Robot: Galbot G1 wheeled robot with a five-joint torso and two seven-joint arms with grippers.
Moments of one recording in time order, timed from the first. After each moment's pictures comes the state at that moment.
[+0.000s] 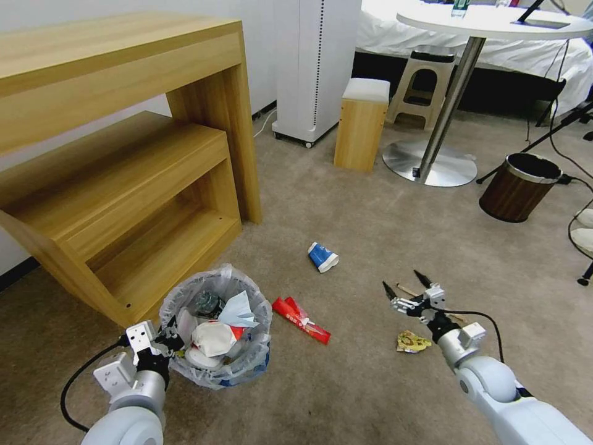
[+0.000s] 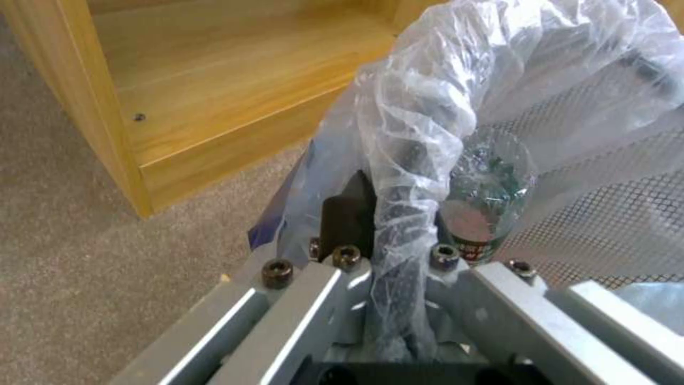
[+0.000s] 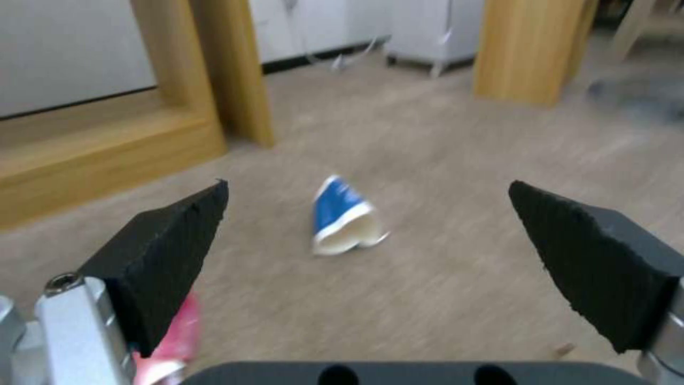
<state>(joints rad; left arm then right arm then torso) 1.66 -1.33 -0.59 -2.24 -0.64 0.37 -0.43 -1.15 0.88 0.17 1.48 0.69 0.30 -0.18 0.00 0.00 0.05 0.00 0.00</state>
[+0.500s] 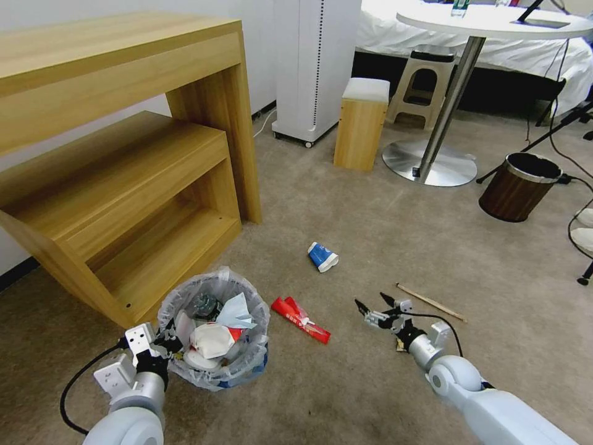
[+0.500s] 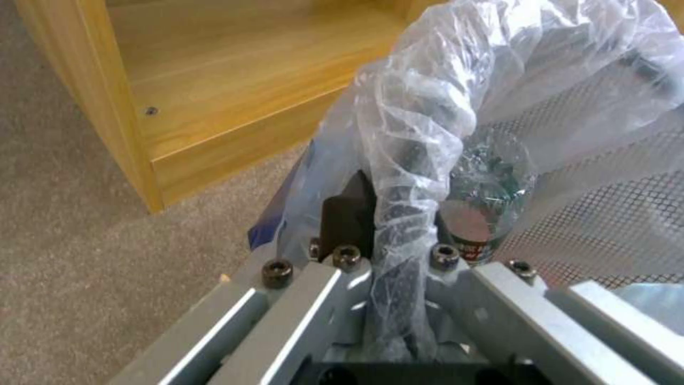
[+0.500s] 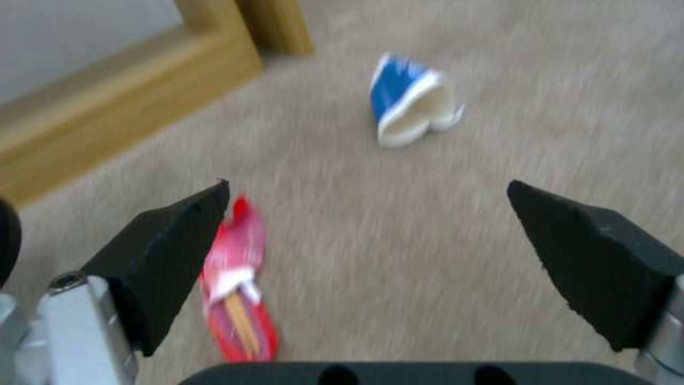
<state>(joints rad) 1.65 -1.34 -0.60 -2.22 -0.63 0.37 -0.44 -0.99 0.89 -0.10 1.27 0.92 0.24 -0.25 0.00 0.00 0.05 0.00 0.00</state>
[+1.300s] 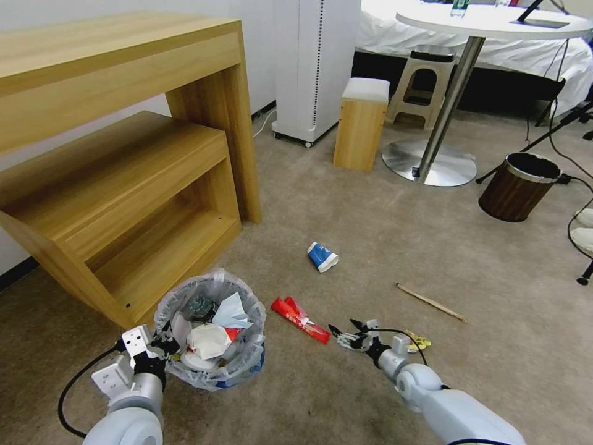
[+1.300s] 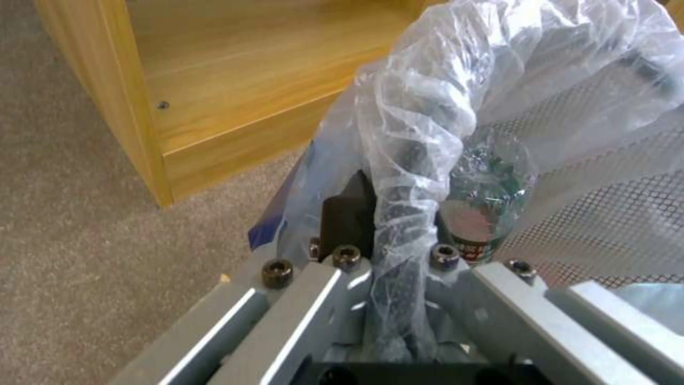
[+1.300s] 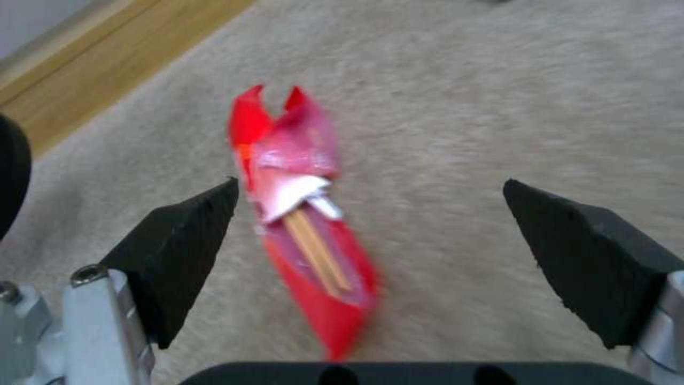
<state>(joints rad) 1.65 -1.36 -0.62 -2.22 -0.63 0.37 -0.44 -0.81 1.13 -0.27 0.92 0.93 0.23 -0.36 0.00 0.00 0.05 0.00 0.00</state>
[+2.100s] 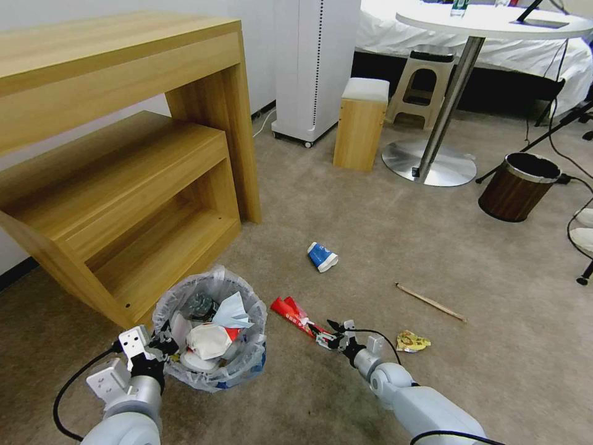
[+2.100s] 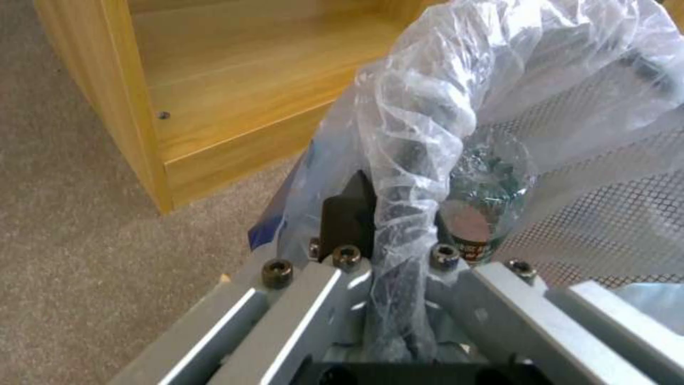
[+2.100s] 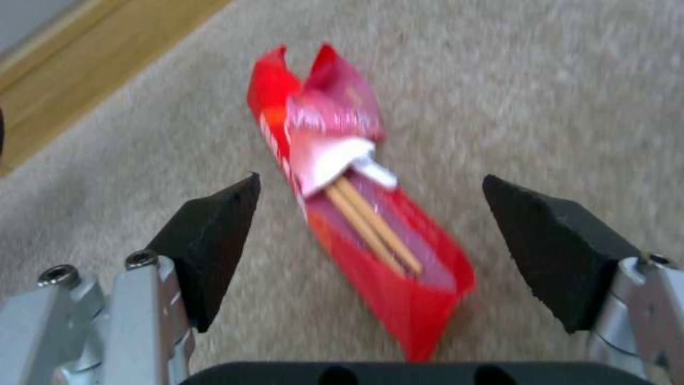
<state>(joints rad) 1.68 -1.36 -0.62 -2.26 -0.63 0.36 -0.44 -0.81 1.23 -0.27 0.82 0.90 0.24 -0.37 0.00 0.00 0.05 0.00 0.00</state>
